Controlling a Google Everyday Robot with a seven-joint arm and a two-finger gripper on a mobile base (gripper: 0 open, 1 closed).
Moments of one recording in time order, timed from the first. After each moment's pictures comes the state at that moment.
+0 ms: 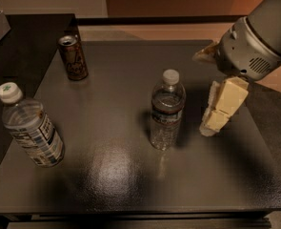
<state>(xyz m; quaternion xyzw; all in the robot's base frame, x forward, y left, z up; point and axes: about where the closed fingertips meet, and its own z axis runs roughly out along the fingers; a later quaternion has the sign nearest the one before) 0.442 -0.125 0.942 -0.65 0.72 0.12 0.22</state>
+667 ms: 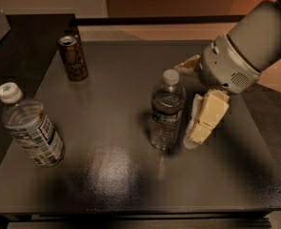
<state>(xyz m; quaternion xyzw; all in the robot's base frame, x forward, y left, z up) 0.427 -0.087 0.923 -0.67 0.68 0.19 0.23</state>
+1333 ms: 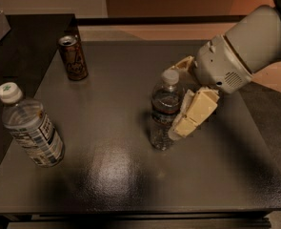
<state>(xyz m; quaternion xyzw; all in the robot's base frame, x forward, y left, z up) 0.430 -0.066 0.928 -0.65 0.67 0.24 0.26</state>
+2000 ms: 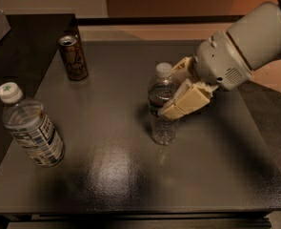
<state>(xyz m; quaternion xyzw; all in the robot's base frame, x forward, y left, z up) 0.432 -0.061 0.937 -0.65 0.66 0.26 0.28</state>
